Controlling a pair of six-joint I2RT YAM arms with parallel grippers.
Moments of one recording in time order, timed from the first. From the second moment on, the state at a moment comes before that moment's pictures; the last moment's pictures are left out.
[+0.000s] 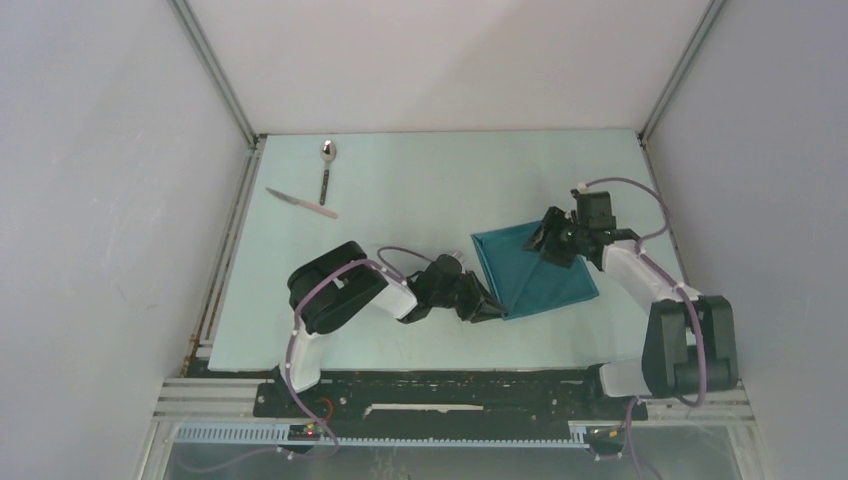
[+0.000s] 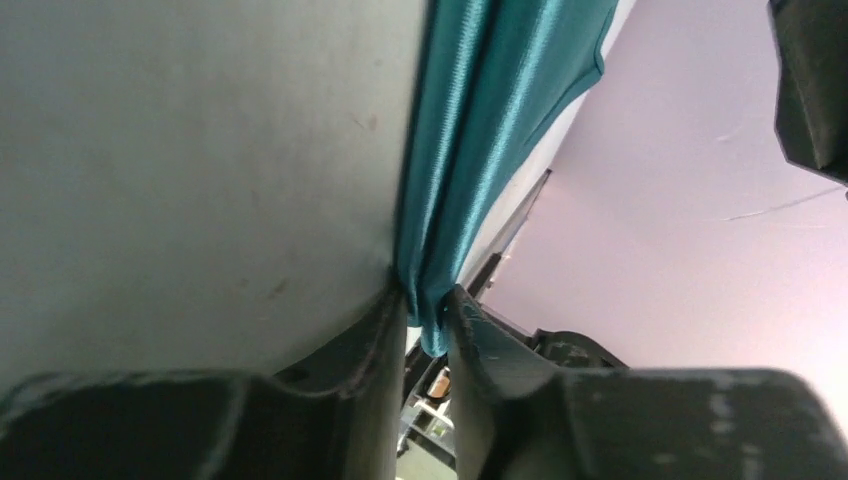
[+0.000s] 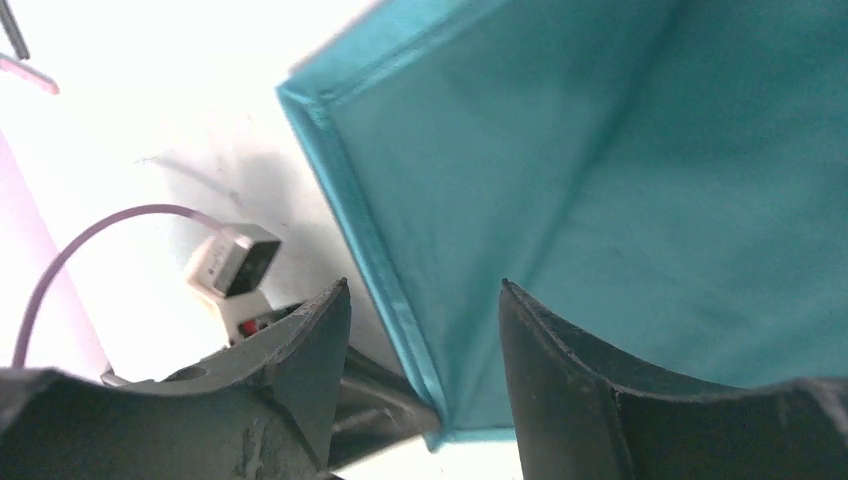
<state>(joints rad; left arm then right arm) -0.91 2.03 0.82 0.63 0.39 -1.49 0.08 1.35 0.79 -0.34 -0.32 0.57</state>
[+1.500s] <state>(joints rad) -0.68 1.52 0.62 0.25 0.23 -1.12 0.46 2.02 1.41 -0.51 0.09 0.58</state>
